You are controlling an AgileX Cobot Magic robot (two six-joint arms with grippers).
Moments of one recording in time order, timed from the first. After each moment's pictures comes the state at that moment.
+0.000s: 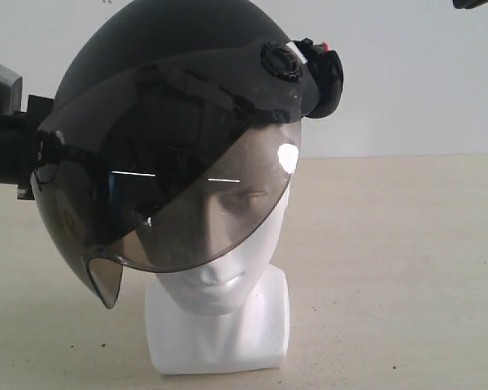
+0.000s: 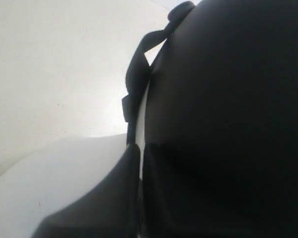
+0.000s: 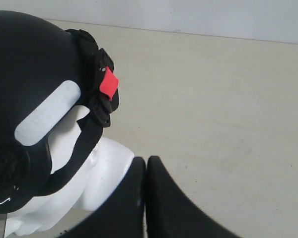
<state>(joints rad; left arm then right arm) 0.07 1.66 -1.02 1.74 -1.13 -2.09 0.63 1.21 -1.60 -0.04 1.21 0.29</state>
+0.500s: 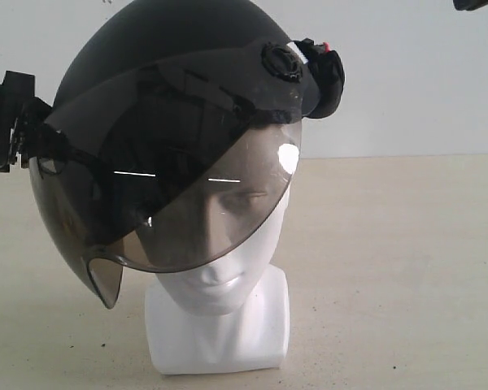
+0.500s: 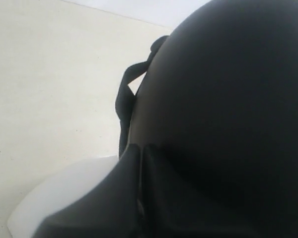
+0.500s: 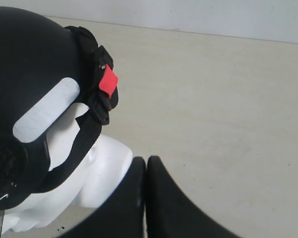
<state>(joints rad) 0.08 1.54 -1.02 1.76 -1.05 -2.09 0.63 1.21 -1.60 -0.04 1.21 0.27</state>
